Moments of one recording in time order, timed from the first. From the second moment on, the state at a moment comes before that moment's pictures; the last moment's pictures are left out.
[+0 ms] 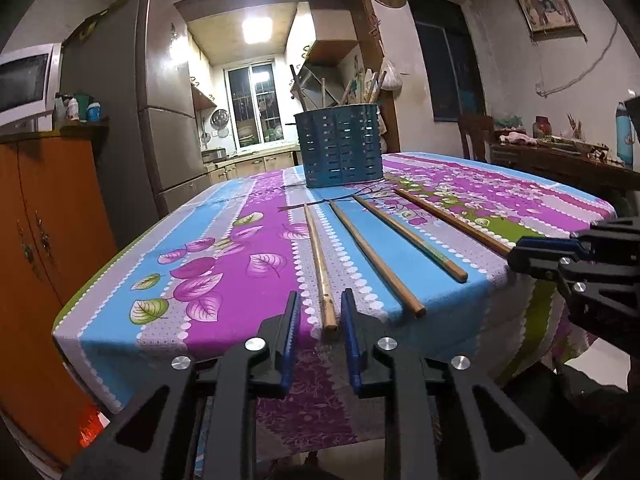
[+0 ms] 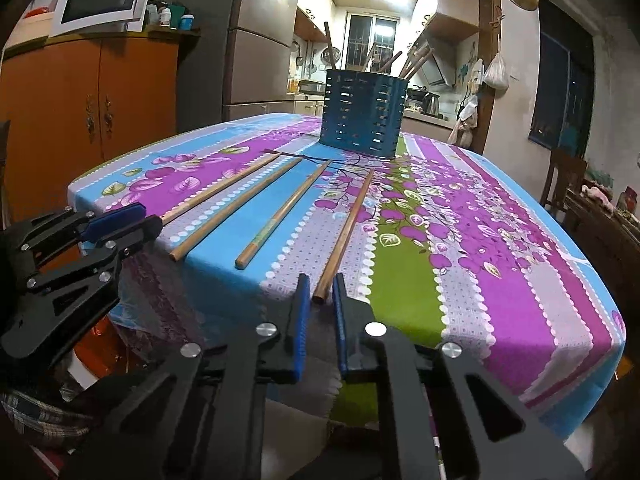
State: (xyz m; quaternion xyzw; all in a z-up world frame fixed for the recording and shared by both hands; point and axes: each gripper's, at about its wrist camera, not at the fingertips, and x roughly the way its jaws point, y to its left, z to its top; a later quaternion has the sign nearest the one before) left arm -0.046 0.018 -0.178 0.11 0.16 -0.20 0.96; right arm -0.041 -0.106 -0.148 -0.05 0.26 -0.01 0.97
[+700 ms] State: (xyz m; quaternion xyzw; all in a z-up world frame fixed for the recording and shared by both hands) left arm -0.037 0.016 -0.180 0.09 0.16 -0.20 0.96; right arm -0.041 -0.124 -0.146 0.01 0.25 -0.01 0.97
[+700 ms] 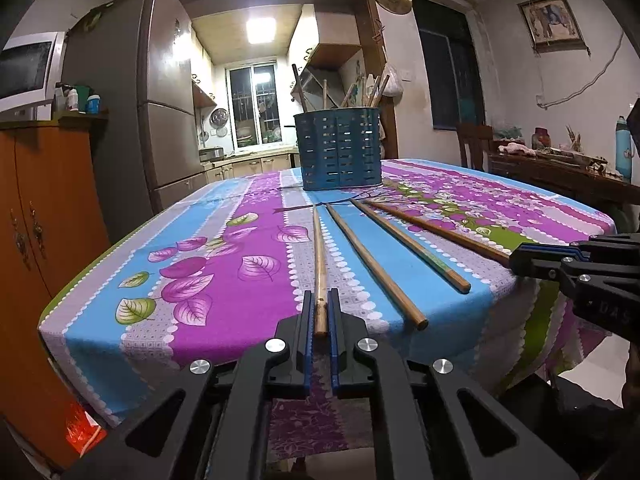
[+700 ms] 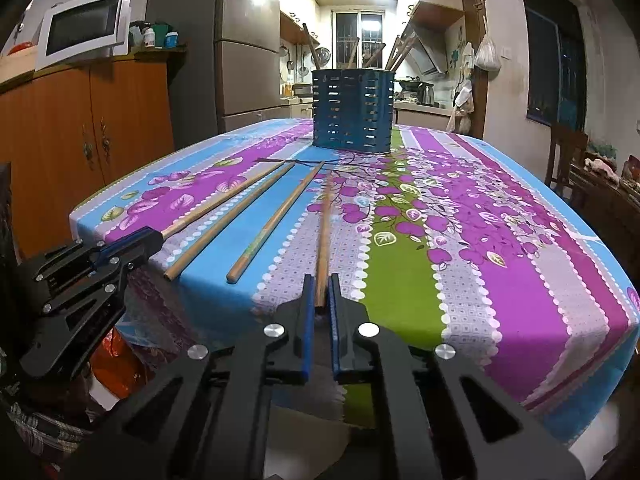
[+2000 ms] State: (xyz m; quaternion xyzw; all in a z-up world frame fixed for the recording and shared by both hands) left arm 0.016 0.055 -0.011 0.02 0.11 -0.19 0.98; right arm 0.004 -0.182 0.006 -0.05 0.10 0.01 0.99
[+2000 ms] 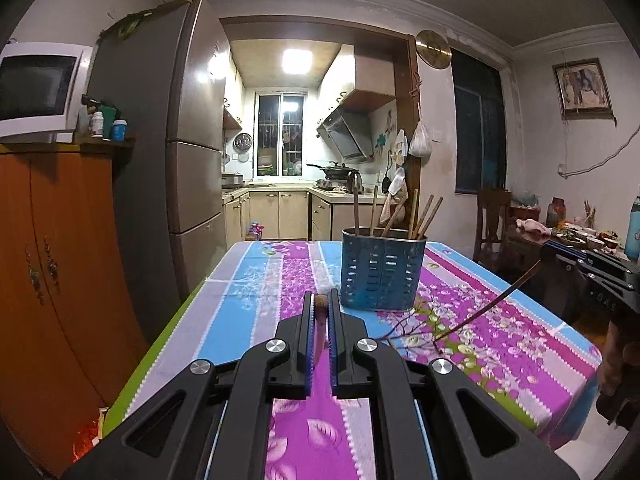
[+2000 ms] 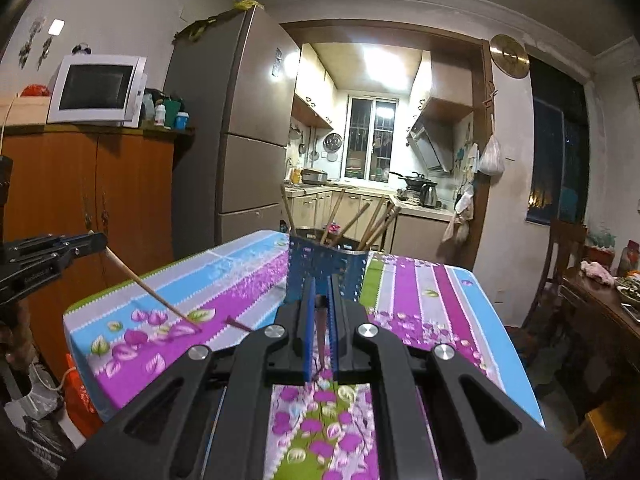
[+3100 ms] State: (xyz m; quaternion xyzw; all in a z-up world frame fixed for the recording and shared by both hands) left arm 0.104 -0.004 0.032 0.12 0.13 -0.10 0.98; right arm 0.066 -0.208 0.056 0.00 0.11 0.05 0.99
